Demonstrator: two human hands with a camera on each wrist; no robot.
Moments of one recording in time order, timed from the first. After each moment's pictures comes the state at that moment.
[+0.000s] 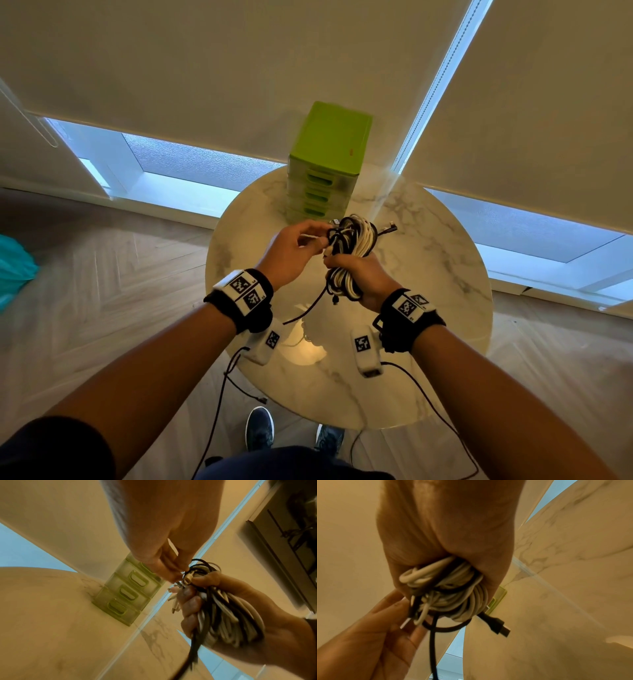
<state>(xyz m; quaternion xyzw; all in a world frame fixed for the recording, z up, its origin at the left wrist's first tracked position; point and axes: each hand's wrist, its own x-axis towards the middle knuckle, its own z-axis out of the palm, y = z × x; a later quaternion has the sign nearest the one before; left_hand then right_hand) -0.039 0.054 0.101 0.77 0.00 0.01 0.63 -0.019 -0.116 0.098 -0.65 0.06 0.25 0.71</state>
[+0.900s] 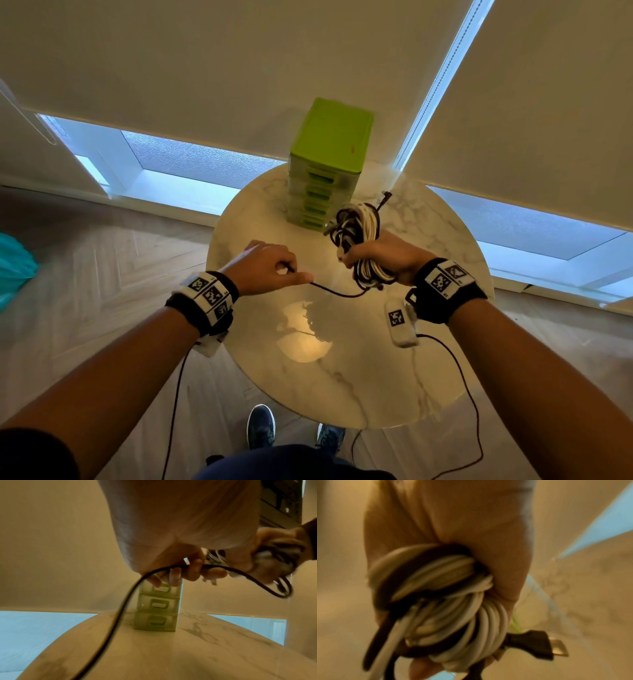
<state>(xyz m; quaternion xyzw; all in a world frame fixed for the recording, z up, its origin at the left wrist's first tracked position) -0.055 0.113 0.089 0.94 -0.13 -0.09 0.29 0.010 -0.147 0.155 -0.77 -0.04 0.36 0.52</state>
